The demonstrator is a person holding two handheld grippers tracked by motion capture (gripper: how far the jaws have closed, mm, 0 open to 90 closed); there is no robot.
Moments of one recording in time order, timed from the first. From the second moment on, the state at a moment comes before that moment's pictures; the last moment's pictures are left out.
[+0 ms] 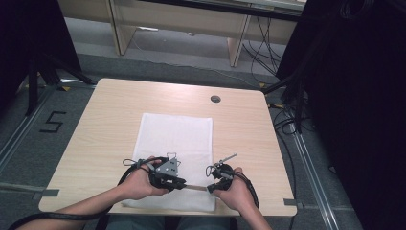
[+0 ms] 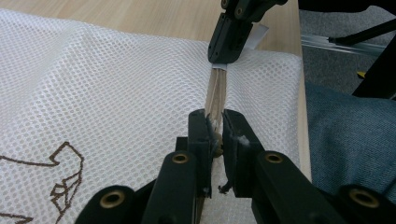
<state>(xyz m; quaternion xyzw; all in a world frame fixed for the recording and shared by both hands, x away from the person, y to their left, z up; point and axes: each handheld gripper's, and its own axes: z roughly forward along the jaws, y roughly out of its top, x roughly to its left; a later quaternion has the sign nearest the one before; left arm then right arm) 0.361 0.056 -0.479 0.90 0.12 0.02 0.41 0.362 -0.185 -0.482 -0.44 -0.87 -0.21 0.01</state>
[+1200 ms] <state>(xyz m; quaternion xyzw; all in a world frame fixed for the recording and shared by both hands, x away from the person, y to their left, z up) 0.361 0.071 -0.477 0.90 0.12 0.02 0.42 0.362 -0.186 -0.482 -0.44 -0.87 -0.21 0.01</state>
